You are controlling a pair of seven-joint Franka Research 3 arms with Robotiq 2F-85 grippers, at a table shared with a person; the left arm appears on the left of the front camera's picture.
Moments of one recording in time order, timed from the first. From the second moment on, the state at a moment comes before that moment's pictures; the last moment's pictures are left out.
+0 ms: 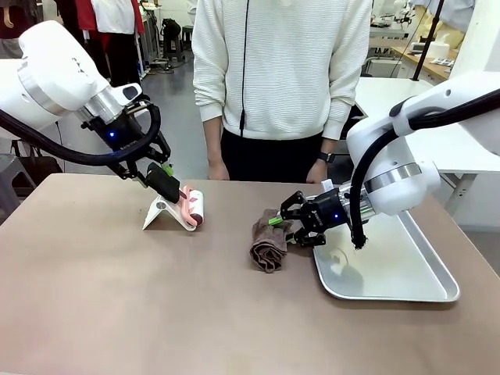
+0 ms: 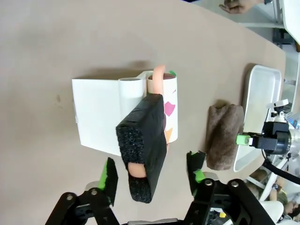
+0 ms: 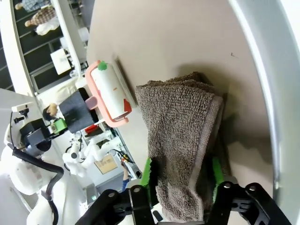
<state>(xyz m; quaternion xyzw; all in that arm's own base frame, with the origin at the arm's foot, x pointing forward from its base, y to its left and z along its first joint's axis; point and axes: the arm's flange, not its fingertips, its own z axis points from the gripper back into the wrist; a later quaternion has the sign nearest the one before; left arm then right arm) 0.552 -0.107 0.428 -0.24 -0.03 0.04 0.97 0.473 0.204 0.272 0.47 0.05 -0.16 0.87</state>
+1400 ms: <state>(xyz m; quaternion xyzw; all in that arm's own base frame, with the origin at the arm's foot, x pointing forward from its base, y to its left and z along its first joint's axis) 0.432 0.027 0.539 -0.49 -0.05 -0.10 0.86 0.424 0.133 0.379 0.41 0.04 -0.11 0.91</state>
